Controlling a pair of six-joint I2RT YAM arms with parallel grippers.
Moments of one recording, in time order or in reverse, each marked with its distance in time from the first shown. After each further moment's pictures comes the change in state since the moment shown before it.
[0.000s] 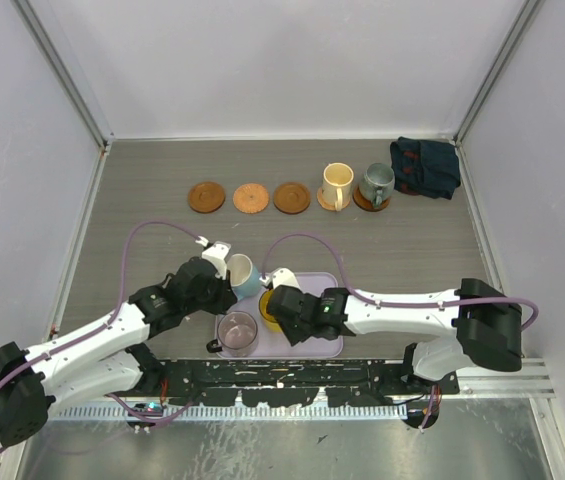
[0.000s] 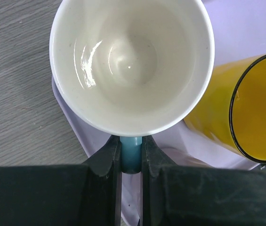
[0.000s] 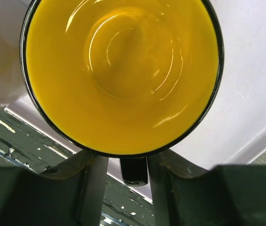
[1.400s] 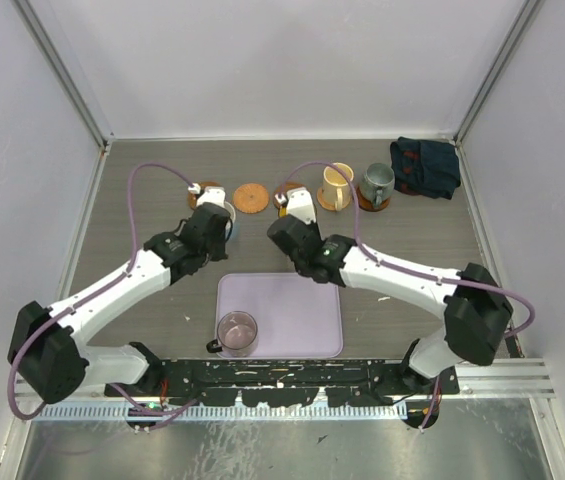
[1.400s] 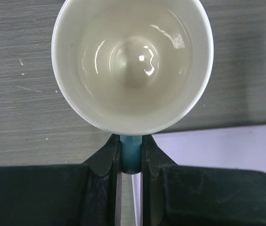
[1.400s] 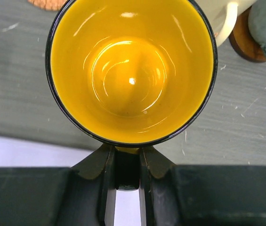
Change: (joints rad) left arm 0.100 0.309 0.458 -0.213 -0.350 0.007; right arm -0.262 0.072 0.259 0.094 0.462 -0.125
